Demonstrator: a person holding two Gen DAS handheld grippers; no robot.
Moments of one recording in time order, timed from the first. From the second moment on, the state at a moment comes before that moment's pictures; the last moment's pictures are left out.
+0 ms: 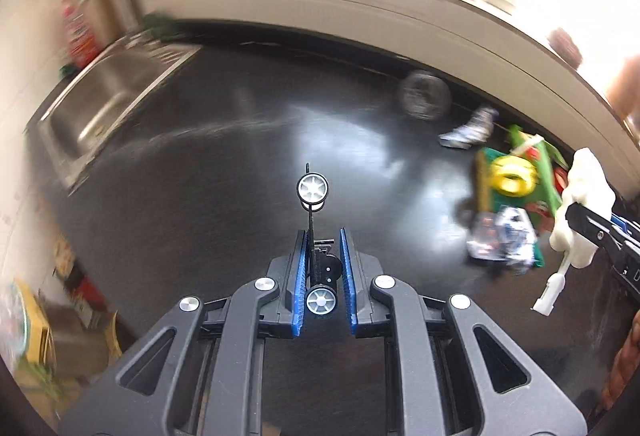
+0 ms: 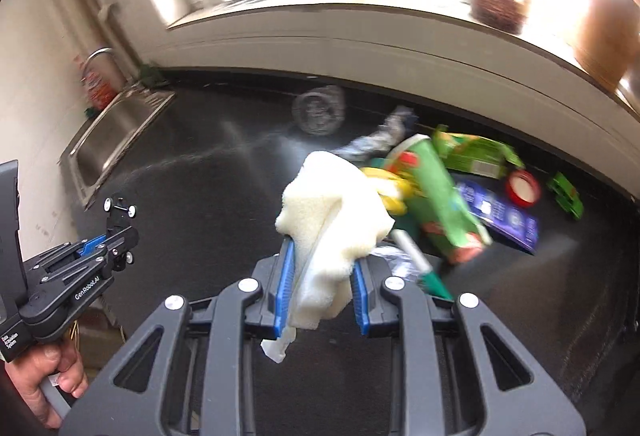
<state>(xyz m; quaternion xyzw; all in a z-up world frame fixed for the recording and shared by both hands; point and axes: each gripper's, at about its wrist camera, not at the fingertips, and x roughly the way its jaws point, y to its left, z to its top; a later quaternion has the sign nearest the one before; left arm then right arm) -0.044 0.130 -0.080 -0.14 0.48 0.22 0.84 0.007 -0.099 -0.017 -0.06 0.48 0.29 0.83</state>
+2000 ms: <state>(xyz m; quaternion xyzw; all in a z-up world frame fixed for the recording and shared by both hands) -0.371 0.352 -0.215 -0.34 0.44 0.40 0.73 -0.262 0.311 -0.115 -0.28 0.50 0.61 0.55</state>
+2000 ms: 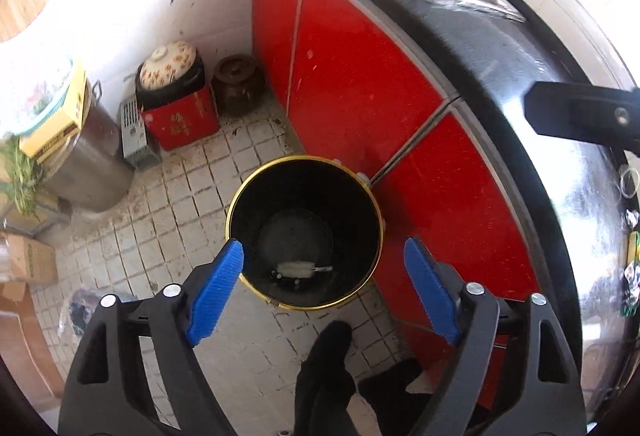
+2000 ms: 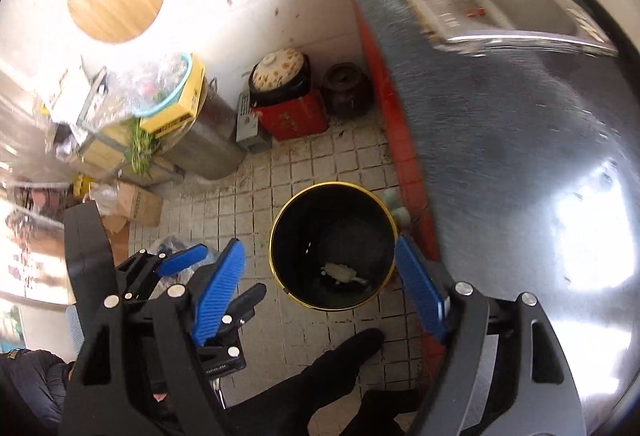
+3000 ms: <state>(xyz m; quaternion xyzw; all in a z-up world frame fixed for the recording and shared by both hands) -0.014 0.021 -0.058 -0.02 0.44 -0.10 0.89 -0.053 -0.260 0.029 -0.01 0.43 0.14 0.89</state>
